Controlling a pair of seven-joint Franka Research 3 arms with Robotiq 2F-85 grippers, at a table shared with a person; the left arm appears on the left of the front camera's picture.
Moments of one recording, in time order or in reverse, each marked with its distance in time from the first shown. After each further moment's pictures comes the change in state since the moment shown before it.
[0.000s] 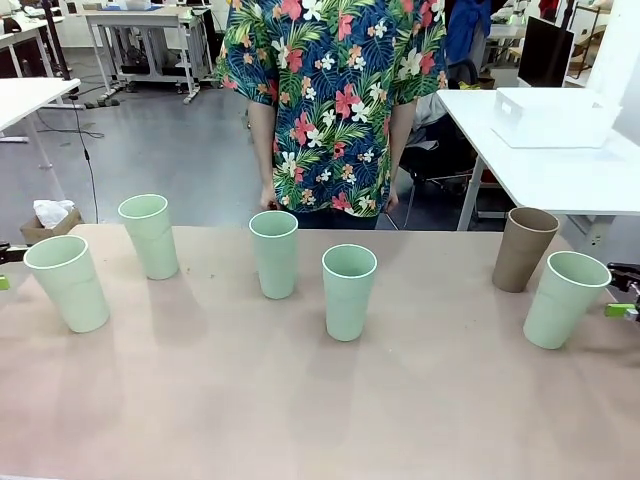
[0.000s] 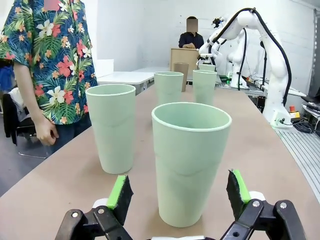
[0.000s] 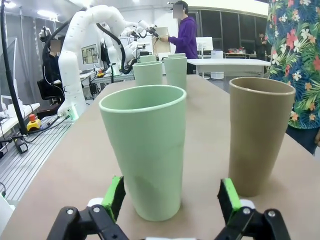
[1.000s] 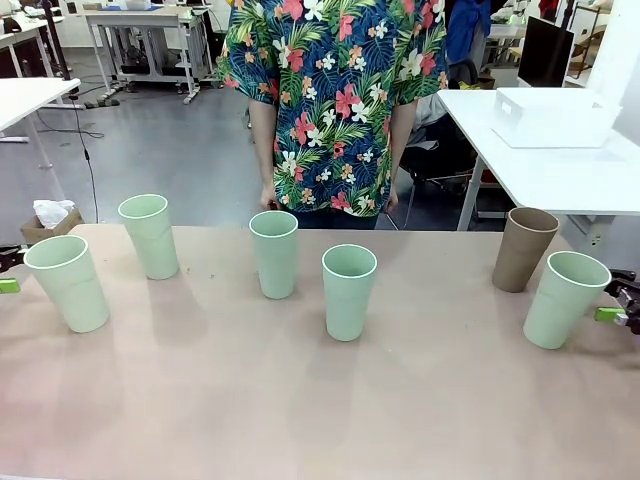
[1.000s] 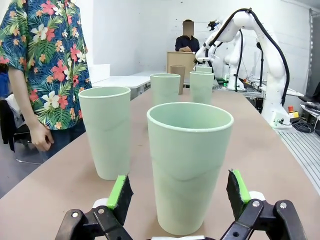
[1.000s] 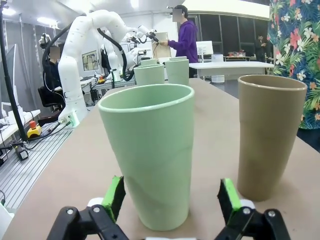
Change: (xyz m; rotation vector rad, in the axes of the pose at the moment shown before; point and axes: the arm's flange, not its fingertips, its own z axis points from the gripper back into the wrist) left arm -0.010 0.002 -0.017 -0.021 -0.021 -0.020; right arm -0.010 0.007 -0.016 0.000 -0.028 -0.024
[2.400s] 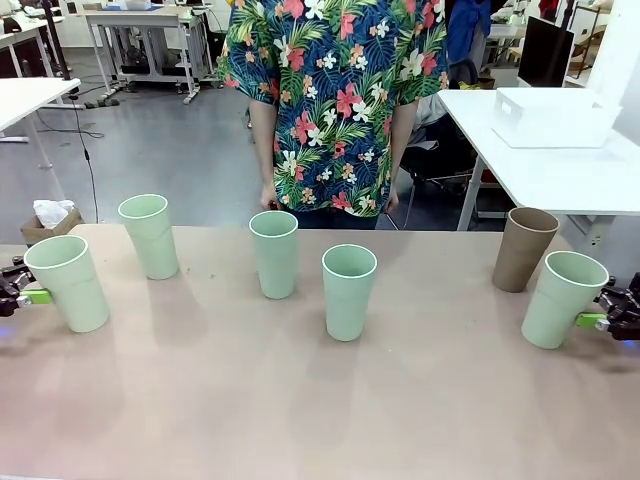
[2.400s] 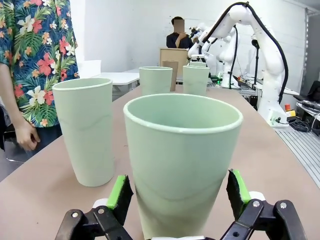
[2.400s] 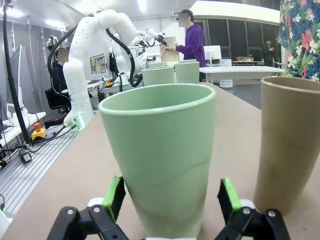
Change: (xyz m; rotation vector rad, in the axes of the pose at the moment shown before) left arm -0.017 -0.003 -0.045 -0.039 0.010 0.021; right arm -0.009 0.004 -0.032 0.045 -0.023 -0.002
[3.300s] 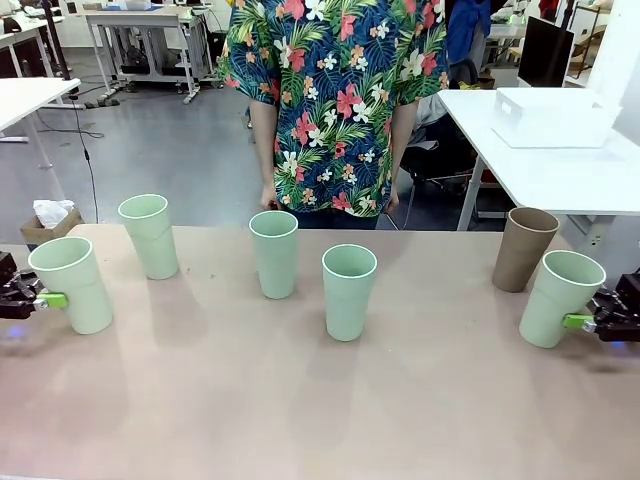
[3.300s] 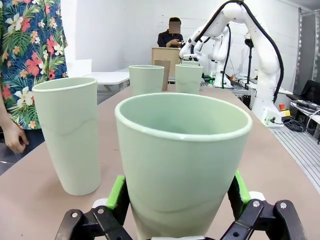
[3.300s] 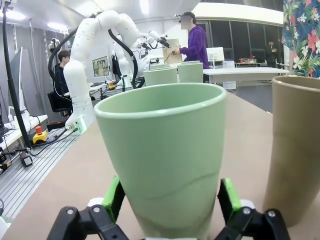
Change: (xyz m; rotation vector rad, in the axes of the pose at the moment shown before) left arm -0.005 0.000 -0.024 -0.039 0.004 0.013; right arm -0.005 0.000 -0.020 0.018 -0.012 -0.013
